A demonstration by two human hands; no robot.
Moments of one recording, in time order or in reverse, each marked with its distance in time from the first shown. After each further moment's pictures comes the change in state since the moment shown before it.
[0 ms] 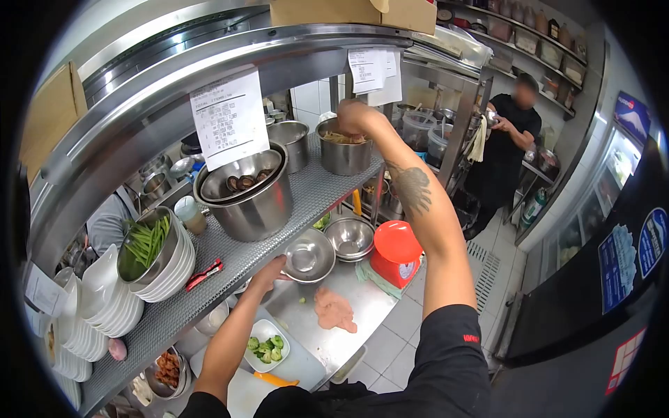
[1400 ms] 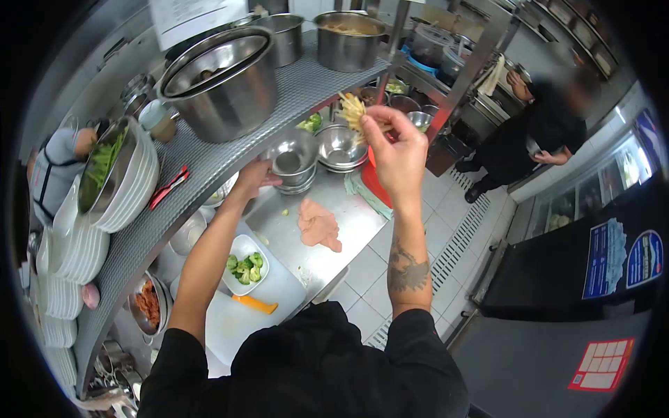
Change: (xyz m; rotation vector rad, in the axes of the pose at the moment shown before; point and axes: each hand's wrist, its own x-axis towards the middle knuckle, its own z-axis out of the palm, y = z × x) left_hand 0.050 -0.041 0.002 -0.227 -0.060 -0.066; right_hand -0.240 -0.025 0.143 1.012 0.732 -0.009
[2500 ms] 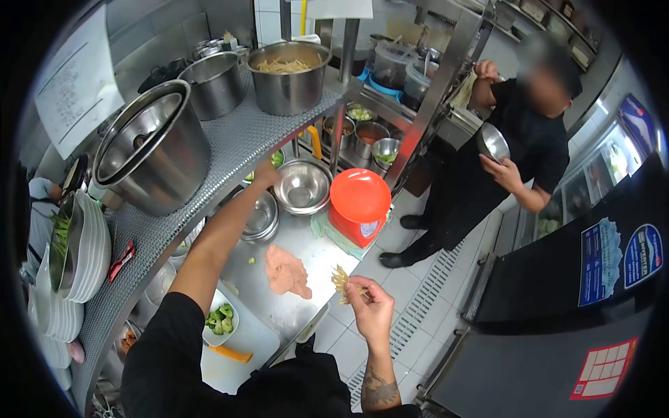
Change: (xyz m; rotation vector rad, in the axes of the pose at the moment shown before) left_hand 0.212 -0.025 0.118 1.192 0.214 0.466; right_hand -0.157 0.061 -0.076 0.049 0.103 0.608
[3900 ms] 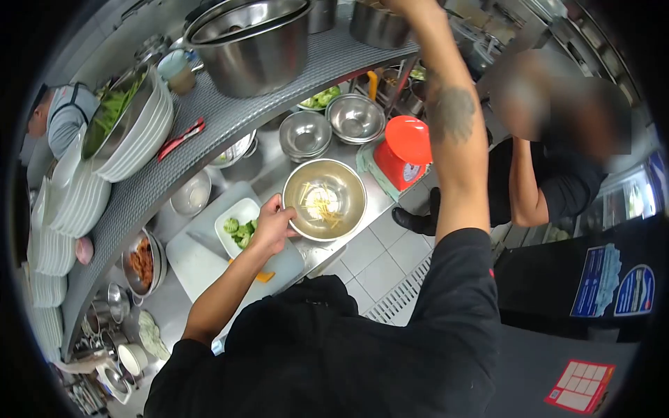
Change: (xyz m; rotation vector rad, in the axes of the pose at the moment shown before) left_hand -0.374 0.023 -0.159 -1.434 -0.234 -0.697; right_hand 0.262 -0.272 0.185 -1.437 -0.052 -0.889
